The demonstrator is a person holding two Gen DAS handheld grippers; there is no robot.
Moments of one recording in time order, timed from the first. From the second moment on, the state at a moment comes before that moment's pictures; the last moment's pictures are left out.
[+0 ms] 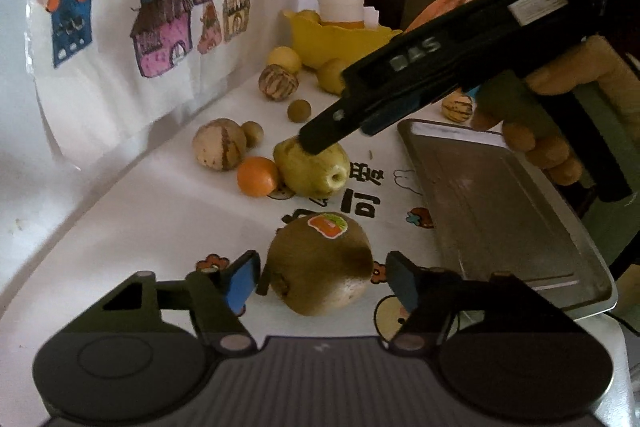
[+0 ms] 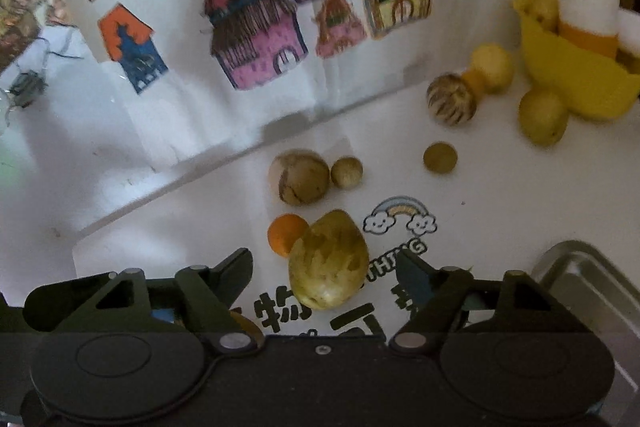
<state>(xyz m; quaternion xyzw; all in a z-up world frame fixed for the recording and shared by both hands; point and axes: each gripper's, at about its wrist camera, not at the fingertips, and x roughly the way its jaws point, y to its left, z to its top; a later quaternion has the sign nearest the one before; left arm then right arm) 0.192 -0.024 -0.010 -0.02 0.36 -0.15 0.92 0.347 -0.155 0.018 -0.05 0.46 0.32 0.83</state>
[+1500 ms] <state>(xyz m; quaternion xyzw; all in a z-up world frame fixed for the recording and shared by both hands) 0.191 -0.019 -0.012 -0.09 0.37 -0.14 0.92 0.322 -0.221 -0.011 0.14 0.43 0.31 0.84</state>
